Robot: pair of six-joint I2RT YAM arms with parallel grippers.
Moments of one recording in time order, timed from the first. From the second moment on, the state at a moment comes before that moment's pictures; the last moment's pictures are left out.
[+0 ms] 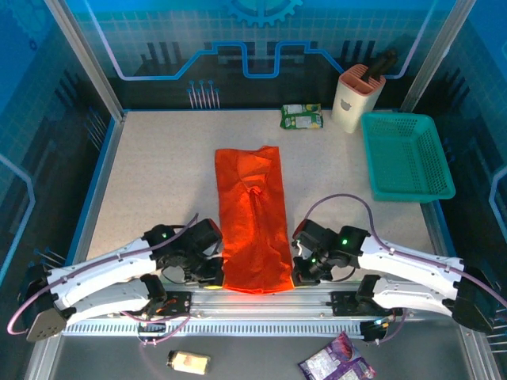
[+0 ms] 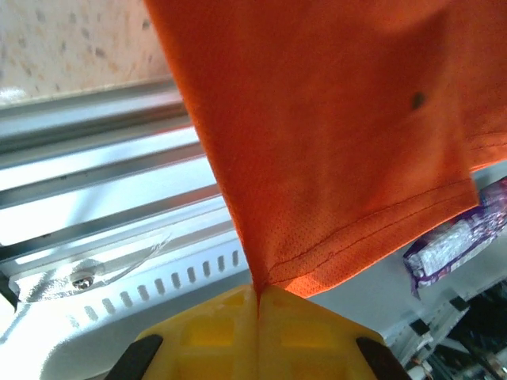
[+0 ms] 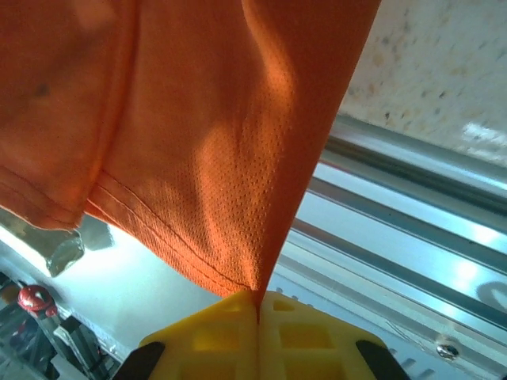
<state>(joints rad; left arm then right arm) -0.94 0.97 0.71 -1.02 0.42 -1.02 0.99 1.03 0.67 -0.90 -0.43 0.92</state>
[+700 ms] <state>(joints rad) -0.67 1.29 1.27 -1.18 0.03 -0.57 0.63 1.36 1.15 -0.91 -0.34 0.59</state>
